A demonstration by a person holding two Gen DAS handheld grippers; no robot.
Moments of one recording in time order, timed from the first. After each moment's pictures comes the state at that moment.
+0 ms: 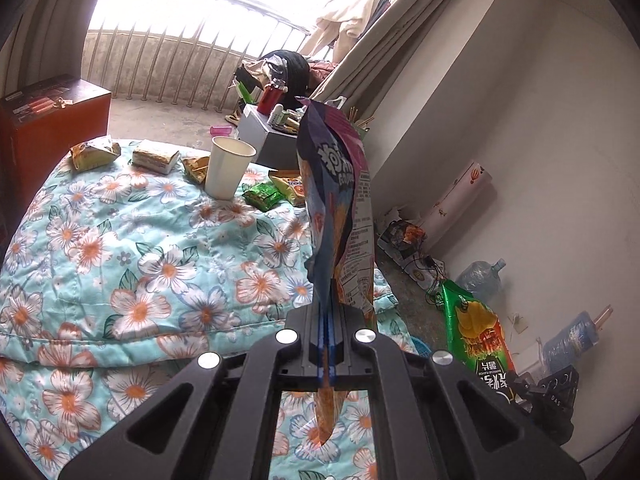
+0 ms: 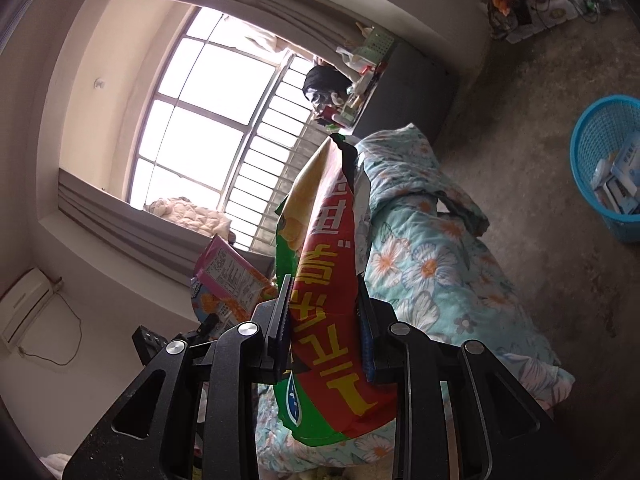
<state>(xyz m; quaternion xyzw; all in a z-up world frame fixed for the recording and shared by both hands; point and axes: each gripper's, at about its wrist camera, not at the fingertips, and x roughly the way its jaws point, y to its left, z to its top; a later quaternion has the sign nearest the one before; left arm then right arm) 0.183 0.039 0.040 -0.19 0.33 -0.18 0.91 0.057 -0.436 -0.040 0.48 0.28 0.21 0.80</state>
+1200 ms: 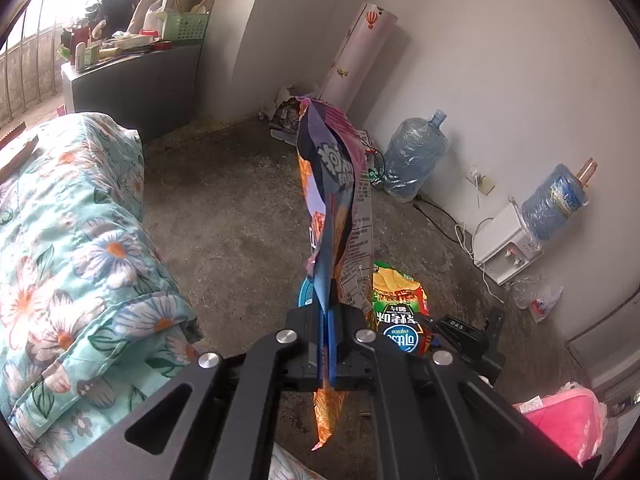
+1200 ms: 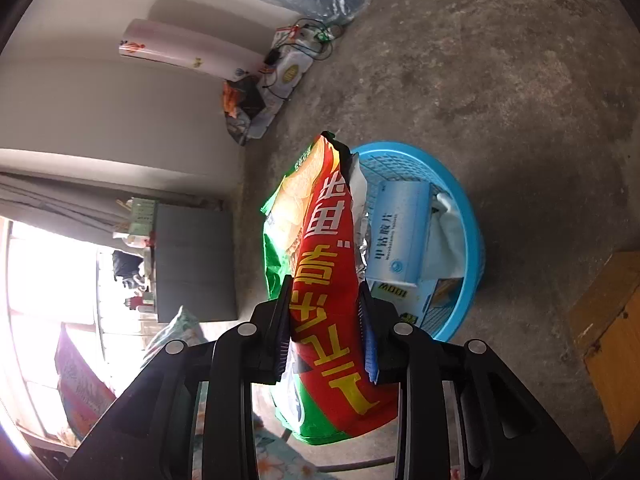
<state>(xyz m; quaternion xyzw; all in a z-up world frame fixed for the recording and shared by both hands) 0.323 -0.309 -0.067 -0.01 0.45 -0.37 0.81 0.116 -0.659 -0.268 0.62 0.28 -0.21 0.70</state>
